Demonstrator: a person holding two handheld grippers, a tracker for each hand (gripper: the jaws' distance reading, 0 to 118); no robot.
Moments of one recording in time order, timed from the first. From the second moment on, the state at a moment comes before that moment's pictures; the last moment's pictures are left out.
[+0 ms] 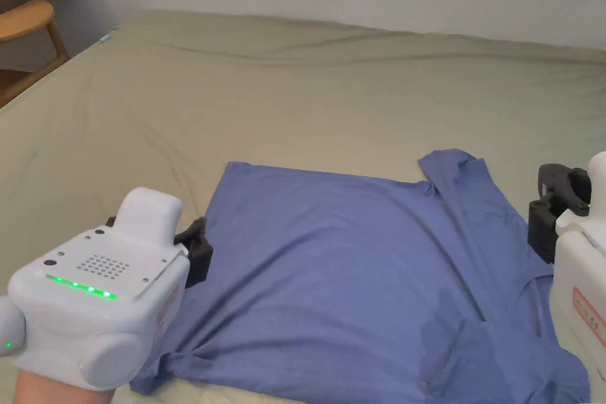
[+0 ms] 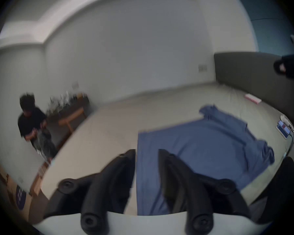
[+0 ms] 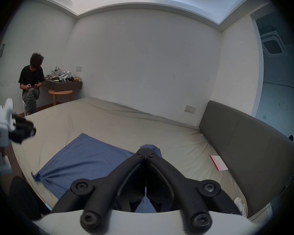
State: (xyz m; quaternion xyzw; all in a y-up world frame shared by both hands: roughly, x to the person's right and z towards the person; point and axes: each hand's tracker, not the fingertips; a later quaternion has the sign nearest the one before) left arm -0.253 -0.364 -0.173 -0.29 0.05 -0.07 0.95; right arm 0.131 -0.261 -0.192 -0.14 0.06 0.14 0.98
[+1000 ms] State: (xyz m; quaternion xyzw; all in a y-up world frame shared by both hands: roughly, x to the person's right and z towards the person) left arm -0.295 -0.473 -0.150 -0.43 0.10 0.00 0.90; right arm 0.201 -0.341 -0.194 -0.31 -0.03 0.12 0.94
